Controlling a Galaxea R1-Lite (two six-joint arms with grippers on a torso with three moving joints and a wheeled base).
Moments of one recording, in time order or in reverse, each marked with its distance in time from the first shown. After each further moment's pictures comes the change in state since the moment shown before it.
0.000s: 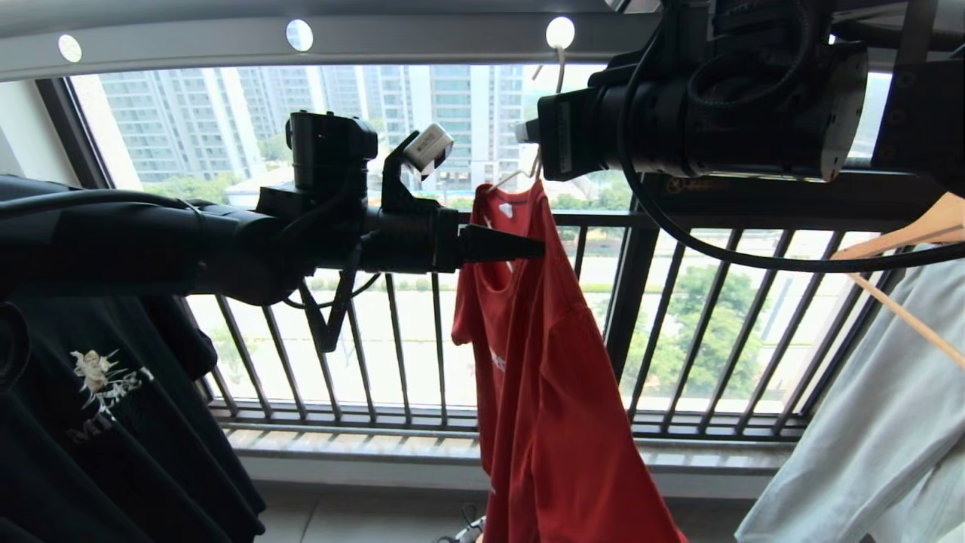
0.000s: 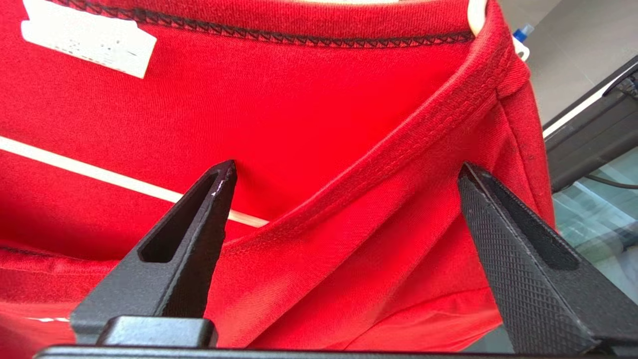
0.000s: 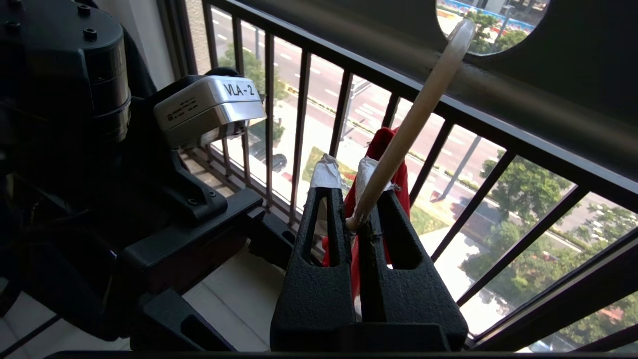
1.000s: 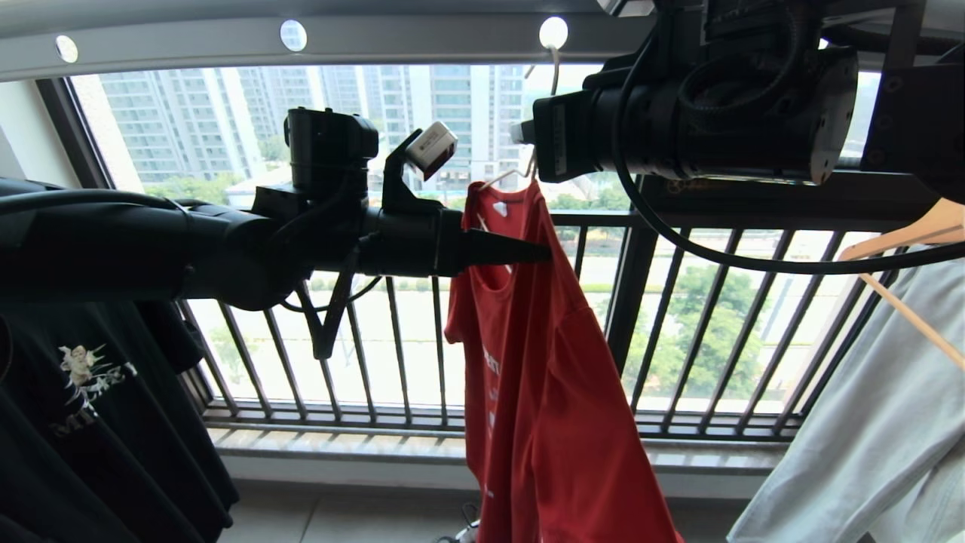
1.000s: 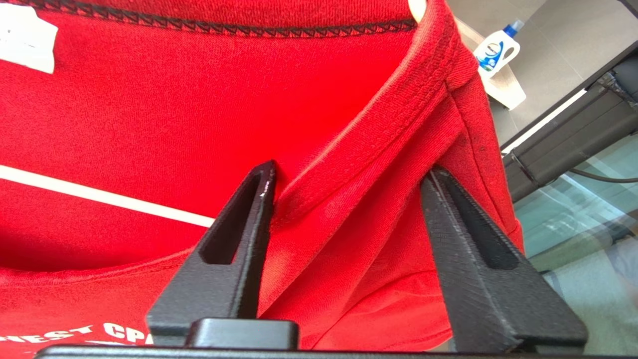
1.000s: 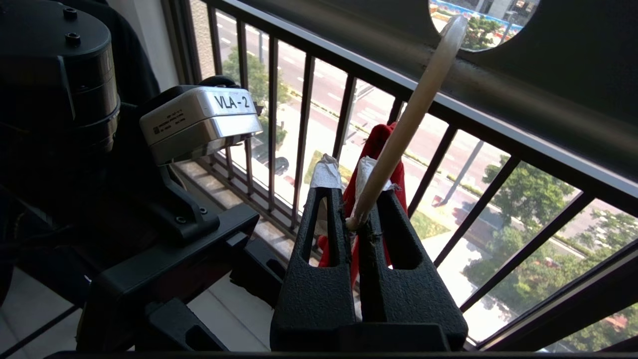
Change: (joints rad) left arm -0.019 -0.028 0.027 0.000 0.000 -0.005; right arm 0.001 0.009 -0.004 -0.001 0.000 0.000
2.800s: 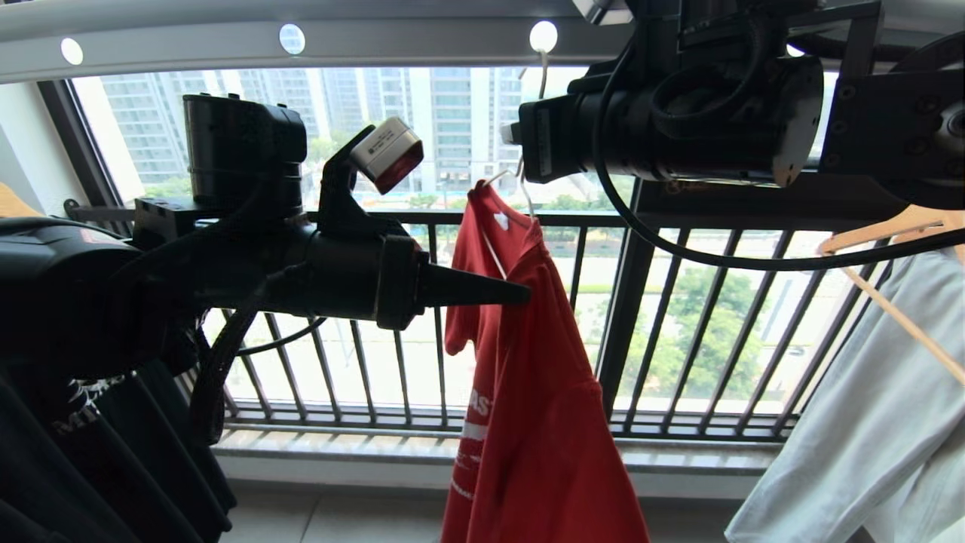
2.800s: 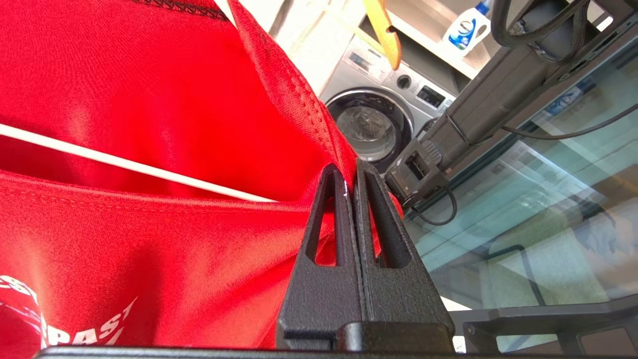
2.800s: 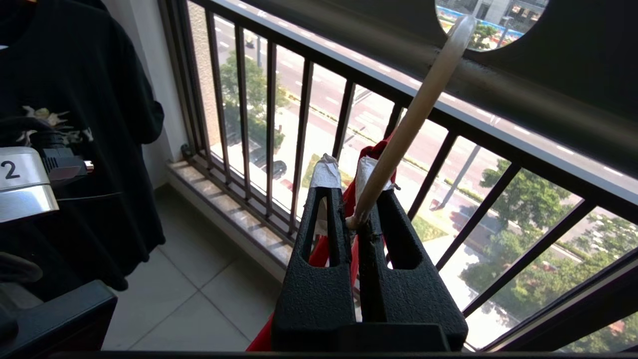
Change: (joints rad) left arm -0.055 -0.259 0.281 0.003 0.010 0.004; right arm -0.004 0.046 -0.041 0.004 -0.006 -0.003
